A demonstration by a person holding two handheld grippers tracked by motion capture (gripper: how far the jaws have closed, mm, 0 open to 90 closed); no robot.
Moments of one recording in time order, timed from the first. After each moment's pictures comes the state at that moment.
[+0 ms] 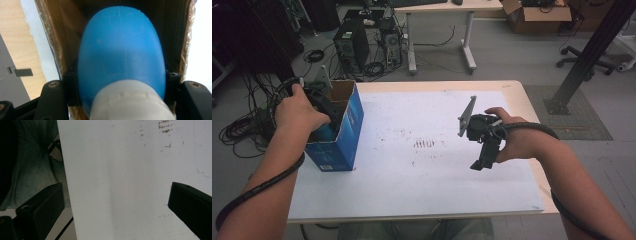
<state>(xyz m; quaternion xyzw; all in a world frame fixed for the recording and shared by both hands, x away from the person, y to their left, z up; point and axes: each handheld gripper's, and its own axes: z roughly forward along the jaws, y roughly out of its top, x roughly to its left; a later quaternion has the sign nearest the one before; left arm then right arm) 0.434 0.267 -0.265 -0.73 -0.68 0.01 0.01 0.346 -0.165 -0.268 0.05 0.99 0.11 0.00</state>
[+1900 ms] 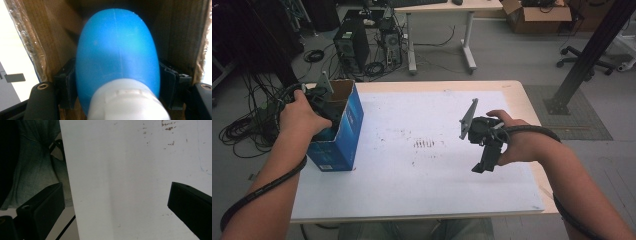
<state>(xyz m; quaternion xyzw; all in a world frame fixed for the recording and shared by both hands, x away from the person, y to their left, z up) 0.434 0.270 -0.280 -0.74 -0.67 0.02 0.00 0.341 -0.169 -0.270 0.05 0.99 0.11 0.00</state>
